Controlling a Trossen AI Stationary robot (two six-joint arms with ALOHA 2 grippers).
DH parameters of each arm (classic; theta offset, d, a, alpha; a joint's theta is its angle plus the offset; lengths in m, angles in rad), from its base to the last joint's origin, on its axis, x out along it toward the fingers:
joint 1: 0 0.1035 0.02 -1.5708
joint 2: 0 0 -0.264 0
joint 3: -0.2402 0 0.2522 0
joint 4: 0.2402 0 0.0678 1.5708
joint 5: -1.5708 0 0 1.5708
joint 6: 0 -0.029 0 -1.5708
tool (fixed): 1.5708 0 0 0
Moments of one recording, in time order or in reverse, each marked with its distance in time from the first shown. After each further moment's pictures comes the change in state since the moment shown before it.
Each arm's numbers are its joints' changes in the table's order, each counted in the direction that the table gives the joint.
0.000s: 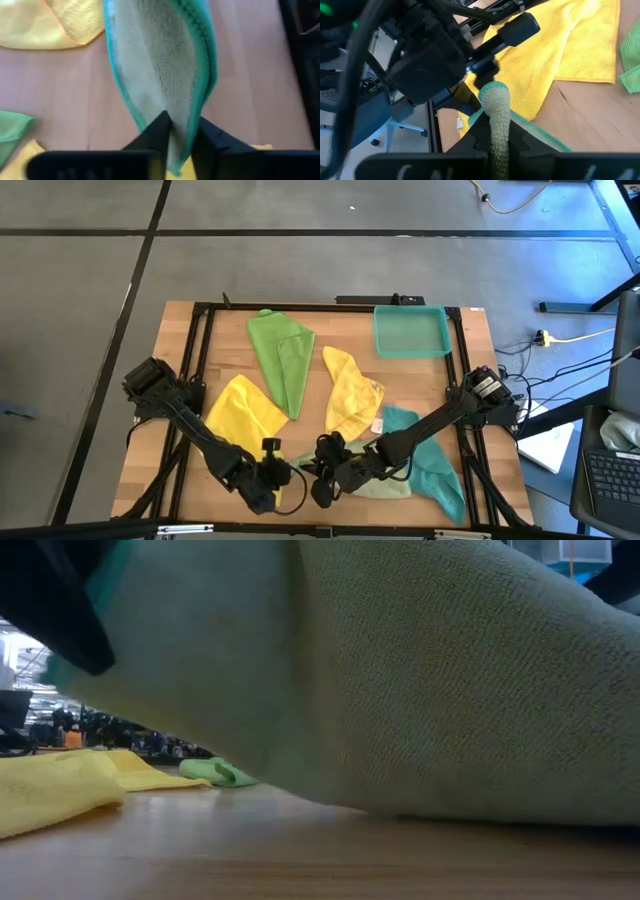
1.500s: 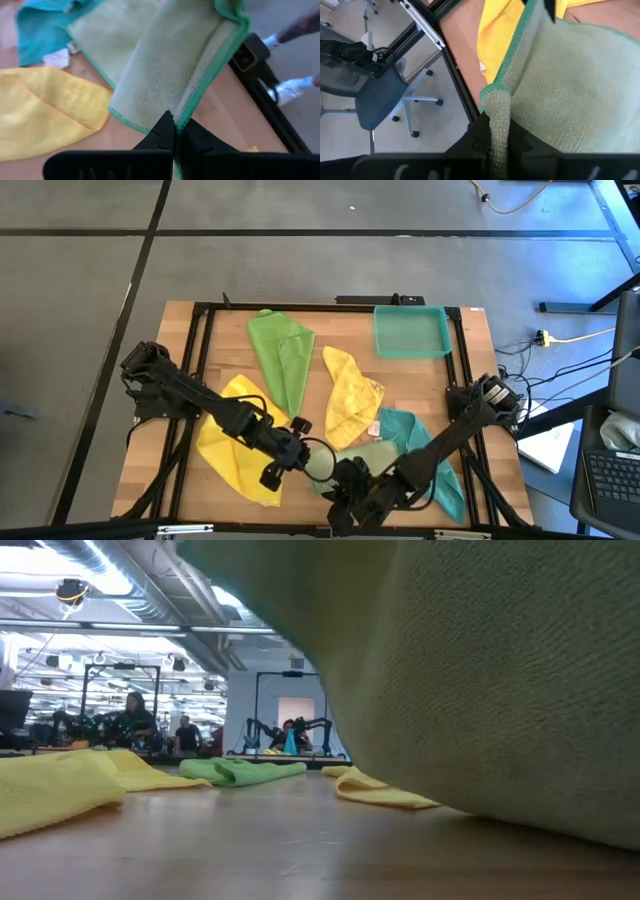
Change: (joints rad) left arm 0.276 -0.124 -0.161 0.080 -0.417 -0.607; right arm 0.177 -0.003 -0.191 0.409 0.049 -0.368
